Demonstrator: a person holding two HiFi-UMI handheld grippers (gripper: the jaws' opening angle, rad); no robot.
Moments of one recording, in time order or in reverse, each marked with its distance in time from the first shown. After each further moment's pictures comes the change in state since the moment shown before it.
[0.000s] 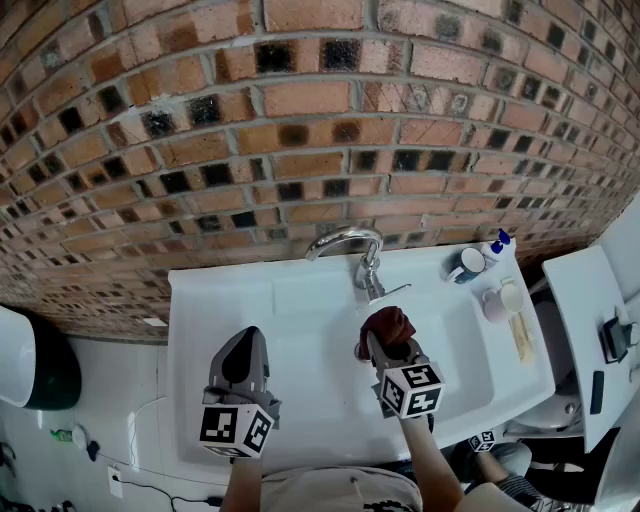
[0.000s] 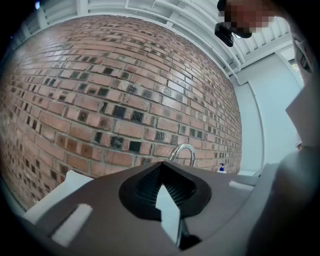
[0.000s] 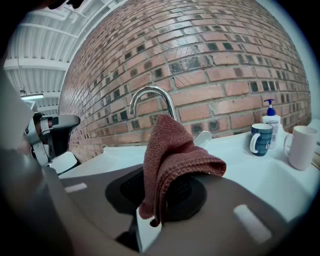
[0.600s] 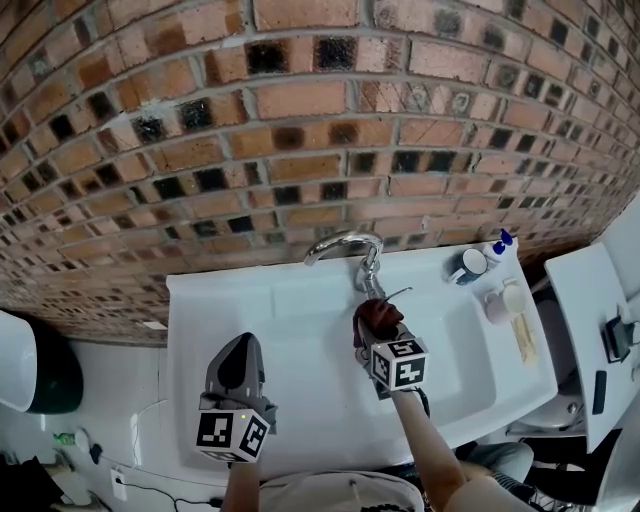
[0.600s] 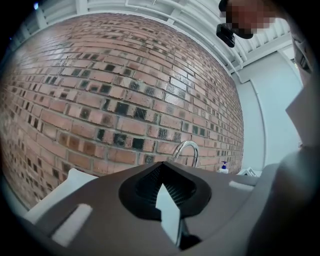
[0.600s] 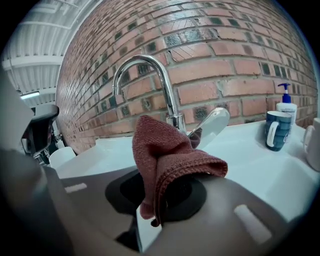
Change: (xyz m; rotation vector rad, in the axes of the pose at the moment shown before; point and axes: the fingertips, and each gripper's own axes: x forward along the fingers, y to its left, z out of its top) left arm 0.004 0.011 -0.007 -0.002 0.027 0.019; right arm 0.064 -0.023 -0.020 0.006 0.116 0.000
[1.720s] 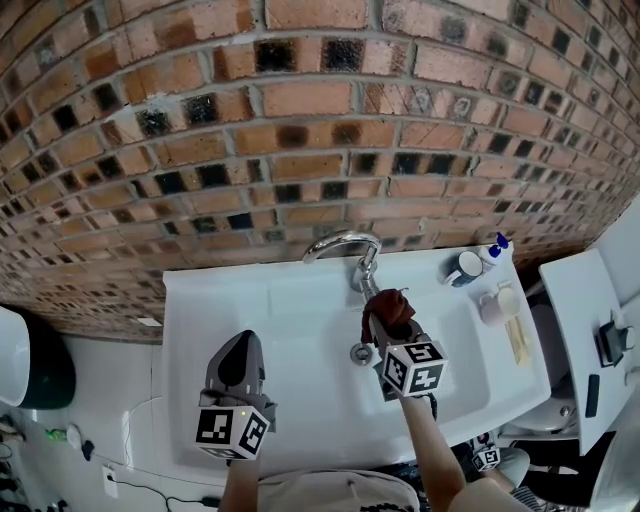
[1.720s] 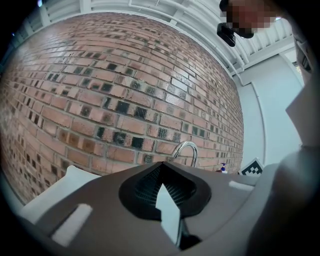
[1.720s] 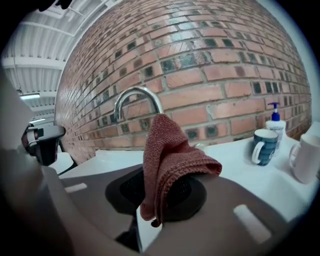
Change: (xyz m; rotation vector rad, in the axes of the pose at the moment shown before) left arm 0.000 -0.002 -0.004 -0.027 -0.010 -0.009; right arm -0.040 -0.006 0.040 0.007 -0.103 -0.024
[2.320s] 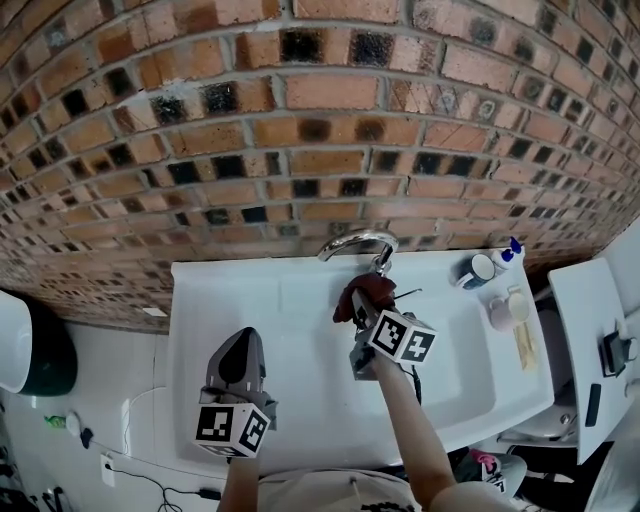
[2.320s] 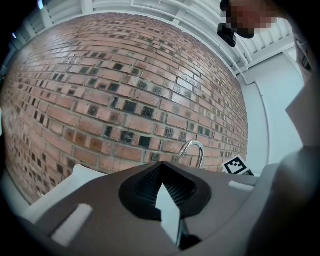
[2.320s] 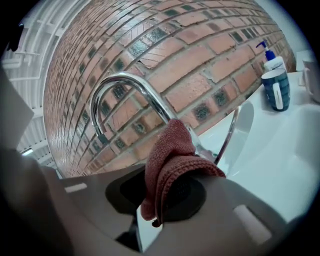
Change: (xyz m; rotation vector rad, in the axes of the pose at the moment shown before) left arm -0.004 0.020 -0.002 -0.012 0.006 0.040; right arm 0.067 0.023 0.015 0.437 -0.042 0.072
